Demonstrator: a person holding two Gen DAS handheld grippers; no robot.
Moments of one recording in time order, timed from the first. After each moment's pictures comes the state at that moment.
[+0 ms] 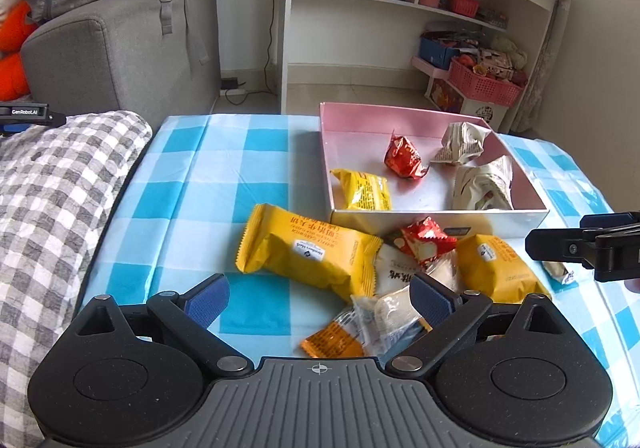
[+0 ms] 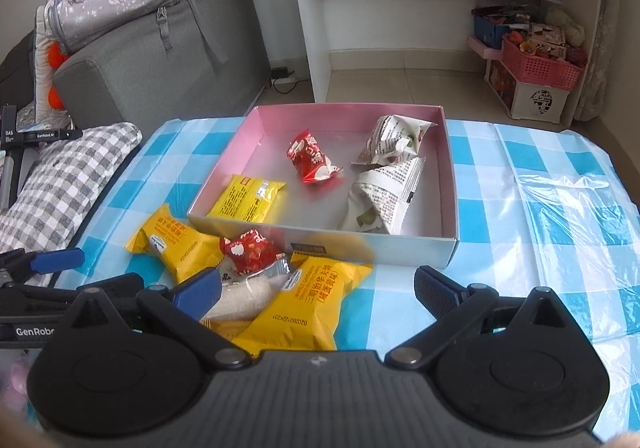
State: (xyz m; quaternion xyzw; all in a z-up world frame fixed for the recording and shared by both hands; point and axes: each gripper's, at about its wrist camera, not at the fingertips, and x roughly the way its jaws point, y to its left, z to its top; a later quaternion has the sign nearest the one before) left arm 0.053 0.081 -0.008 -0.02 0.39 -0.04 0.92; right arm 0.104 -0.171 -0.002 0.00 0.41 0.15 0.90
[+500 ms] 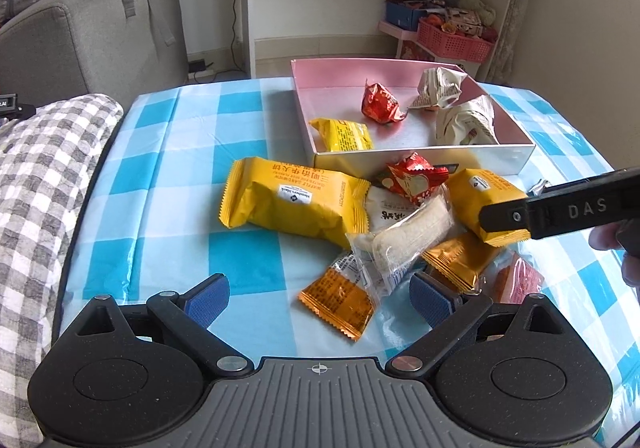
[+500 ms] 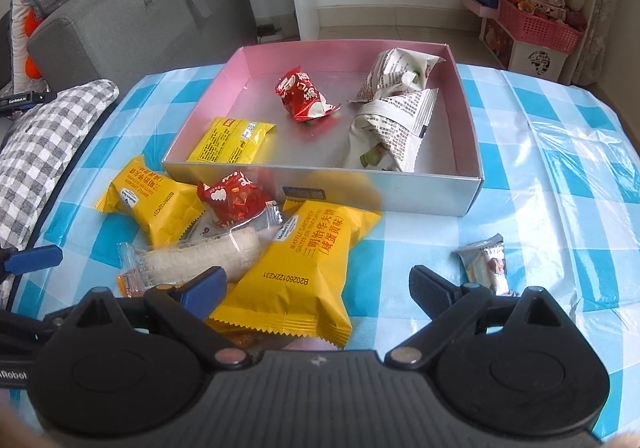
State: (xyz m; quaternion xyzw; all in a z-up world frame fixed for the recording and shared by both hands) left arm 0.042 0.080 -0.033 0.01 0.42 -0.09 0.90; right arm 0.114 -0.156 -0.039 0.01 0.46 0.13 0.88
